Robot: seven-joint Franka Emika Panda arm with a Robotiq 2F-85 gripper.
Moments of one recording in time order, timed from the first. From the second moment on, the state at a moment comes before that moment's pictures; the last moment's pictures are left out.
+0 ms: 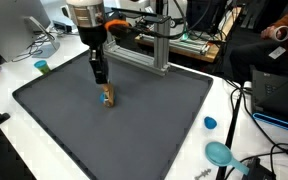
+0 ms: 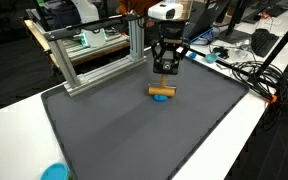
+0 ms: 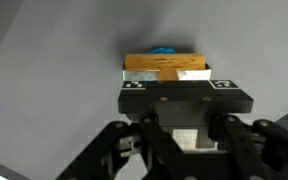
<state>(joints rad) 0.12 0.41 -0.11 -1.85 -0.11 2.33 0.94</state>
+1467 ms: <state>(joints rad) 0.03 0.41 -0.06 -1.84 -0.01 2.33 0.45</state>
